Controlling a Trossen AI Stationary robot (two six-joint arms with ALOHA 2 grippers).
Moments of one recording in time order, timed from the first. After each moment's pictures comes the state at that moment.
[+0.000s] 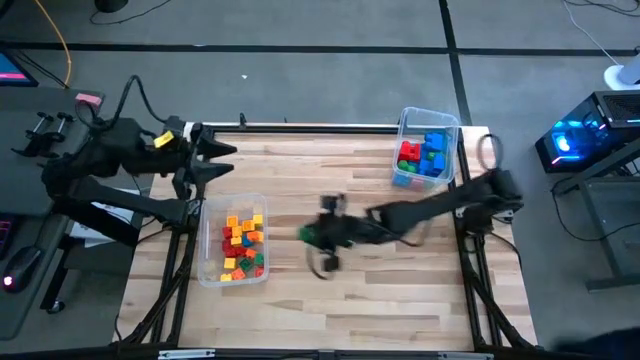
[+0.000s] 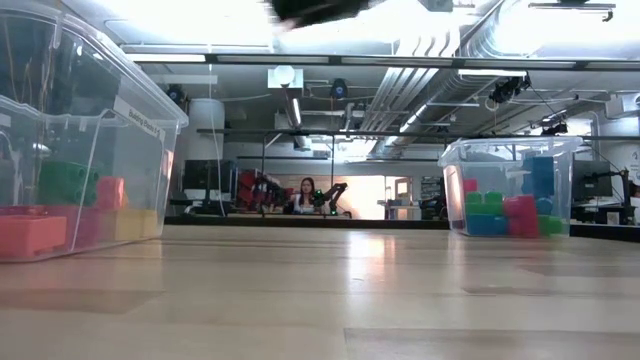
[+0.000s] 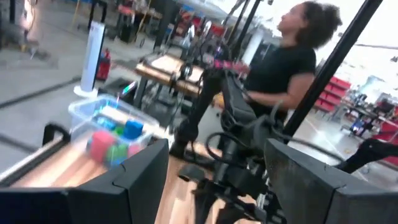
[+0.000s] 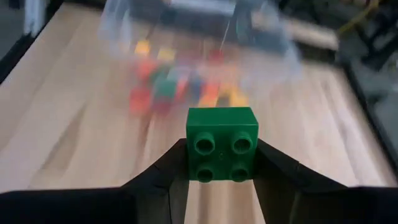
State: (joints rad) left arm -0.03 0.78 1.25 -0.51 -0.11 -0.37; right arm 0.30 1.74 1.42 -0.32 0.34 -0.05
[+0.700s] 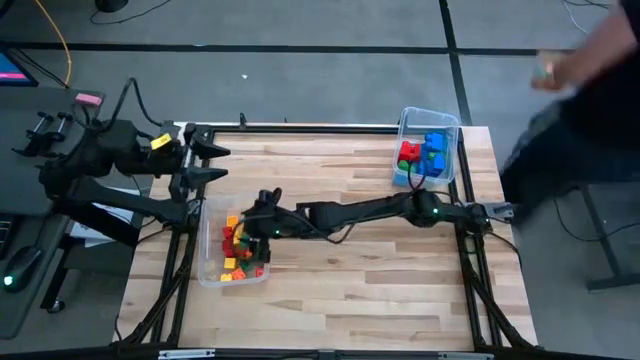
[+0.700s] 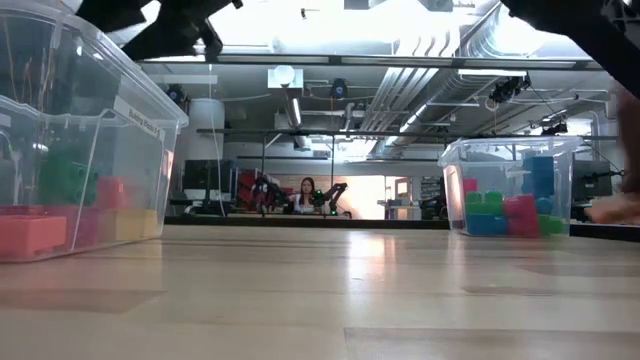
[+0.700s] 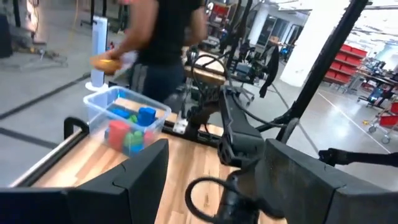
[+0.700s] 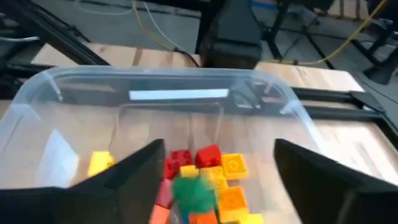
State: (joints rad) left arm -0.03 0.74 1.25 -0.64 -0.11 -0.27; right arm 0.16 2.45 2.35 -0.37 0.25 -0.05
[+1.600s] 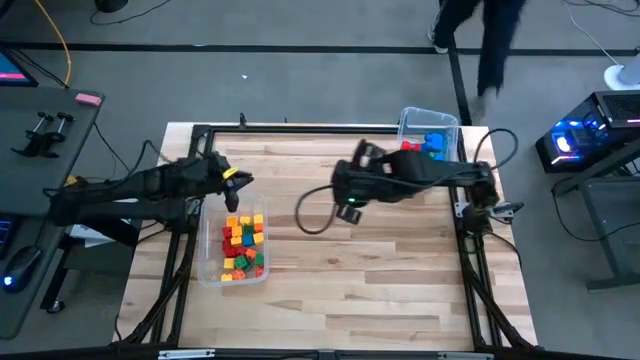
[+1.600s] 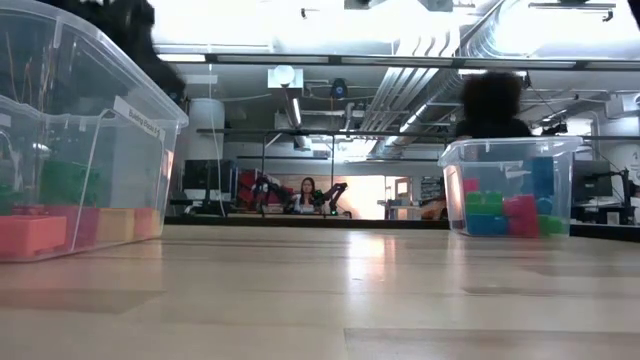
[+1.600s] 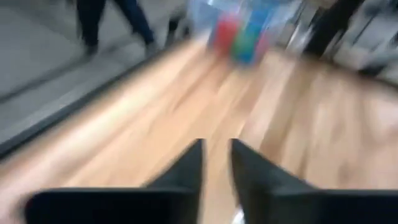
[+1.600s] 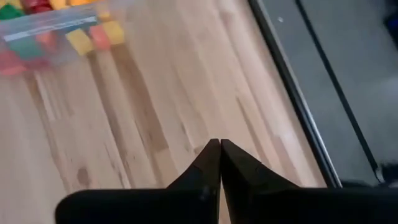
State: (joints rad) left arm 0.16 0.55 0.52 -0.39 -0.26 -0.26; right arm 0.15 1.95 2.35 -1.54 0.49 0.34
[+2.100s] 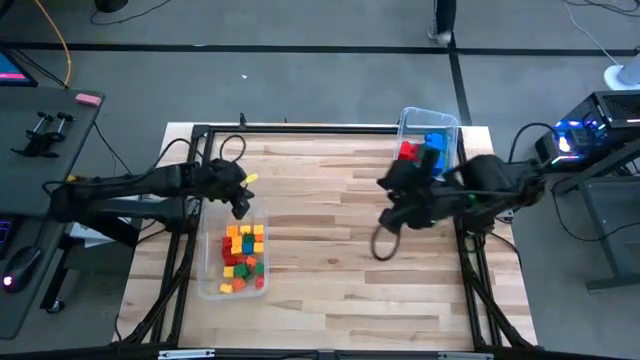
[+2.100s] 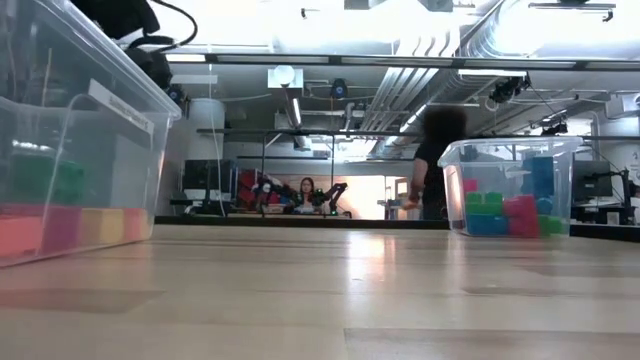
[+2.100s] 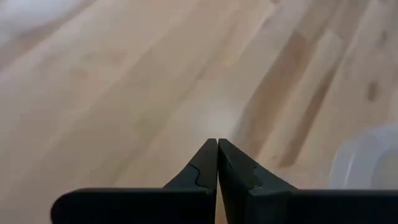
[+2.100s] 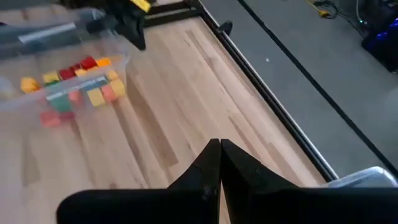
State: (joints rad) left arm 0.27 0.78 0.54 -0.64 -0.05 -0.38; right arm 0.37 1.67 2.23 -1.57 0.70 0.61
